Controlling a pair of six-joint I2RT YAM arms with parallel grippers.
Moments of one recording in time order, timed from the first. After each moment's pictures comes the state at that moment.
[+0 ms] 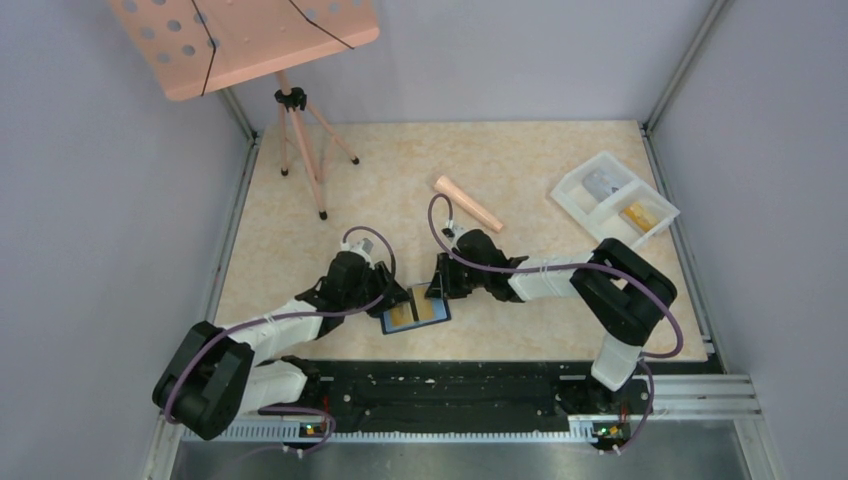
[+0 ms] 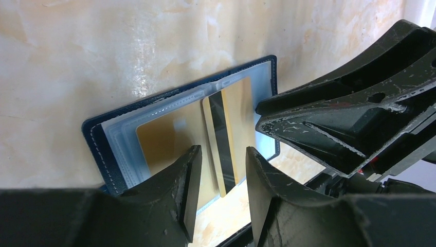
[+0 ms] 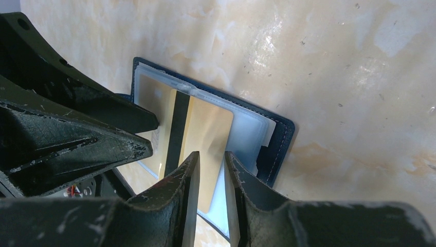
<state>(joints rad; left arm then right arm) -0.51 1.18 0.35 0.12 0.26 -0.89 0.82 1.75 0.78 0.26 -0.29 0.69</state>
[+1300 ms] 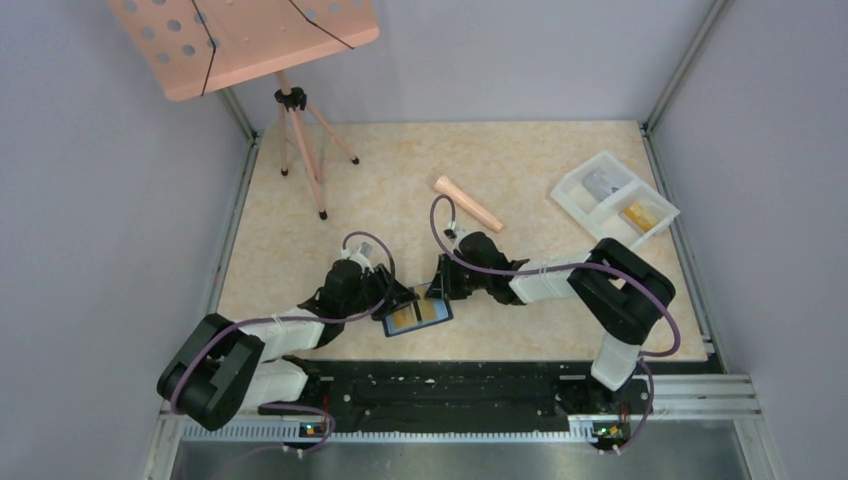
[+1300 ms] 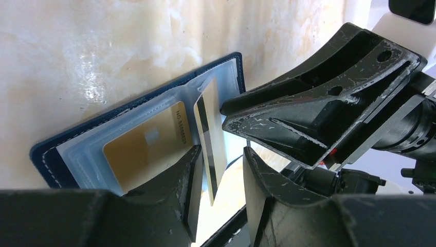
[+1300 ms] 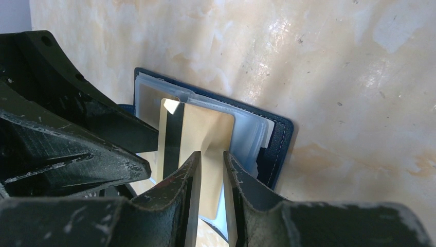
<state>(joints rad) -0.51 1.22 0.23 0.42 0.34 -1.04 0.82 1.76 0.76 0.32 -0.30 0.72</state>
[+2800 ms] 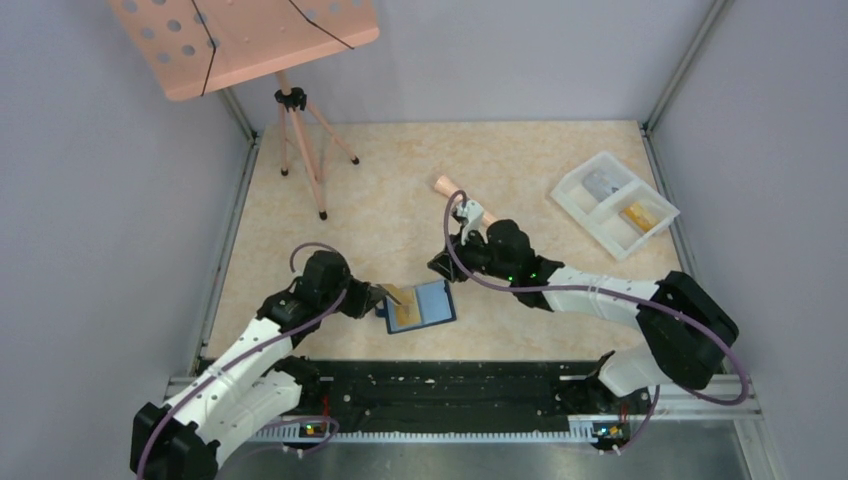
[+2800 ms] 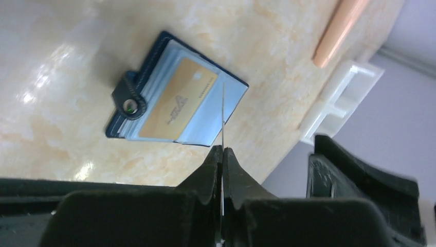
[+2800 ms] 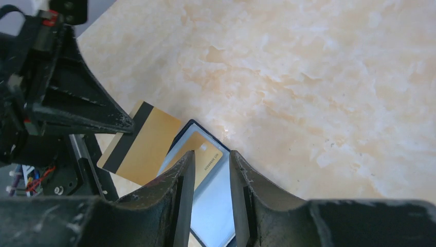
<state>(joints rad) -0.49 0.79 0.51 -0.50 0.06 -1.53 0.81 1.44 0.71 0.39 -0.24 0.31</state>
